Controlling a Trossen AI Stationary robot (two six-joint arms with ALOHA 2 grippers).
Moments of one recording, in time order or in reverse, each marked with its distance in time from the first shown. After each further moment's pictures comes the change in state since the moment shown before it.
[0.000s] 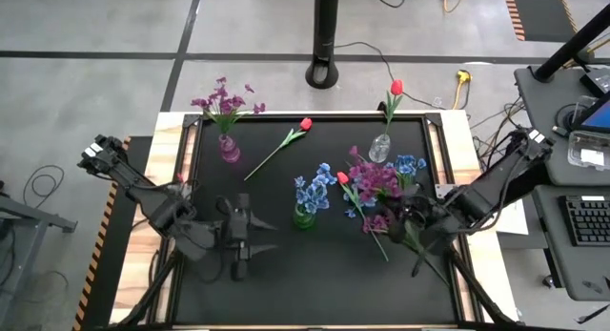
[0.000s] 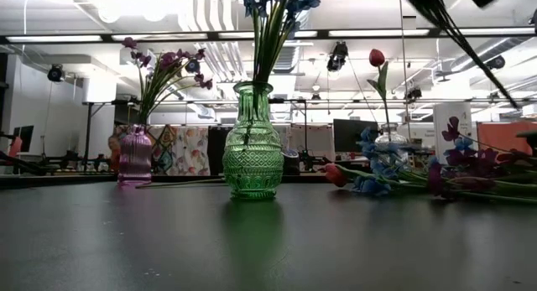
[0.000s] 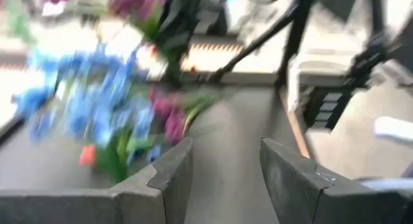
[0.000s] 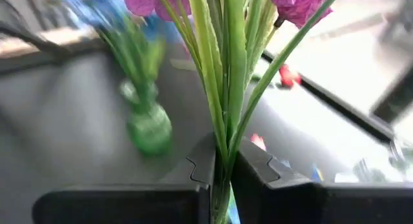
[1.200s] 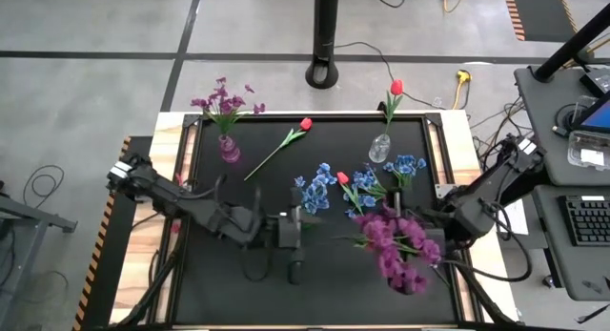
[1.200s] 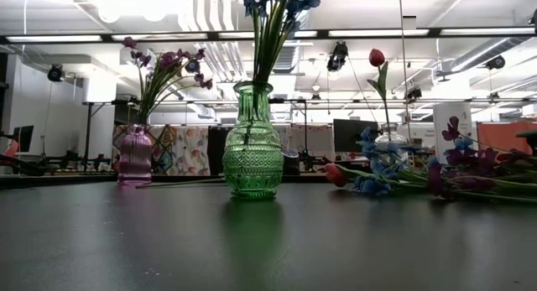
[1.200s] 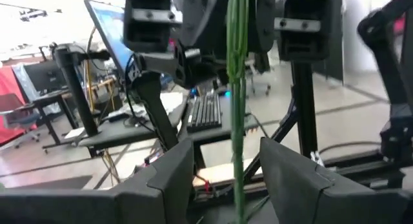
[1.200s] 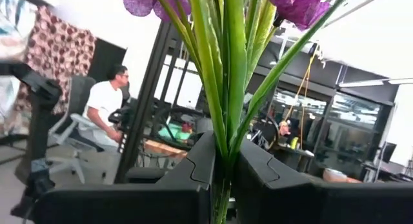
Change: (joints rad) left arm 0.192 0.367 0.295 0.506 0.187 0.516; right arm 0.010 0.230 0.215 1.331 -0.438 -1.377
